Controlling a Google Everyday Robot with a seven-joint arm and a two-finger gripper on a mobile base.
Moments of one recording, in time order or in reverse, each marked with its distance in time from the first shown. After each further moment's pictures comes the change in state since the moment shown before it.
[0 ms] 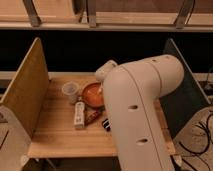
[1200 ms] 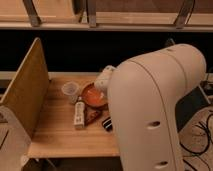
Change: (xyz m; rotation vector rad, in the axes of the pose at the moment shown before) arm 0.077 -0.027 -0.045 0.047 -0.010 0.109
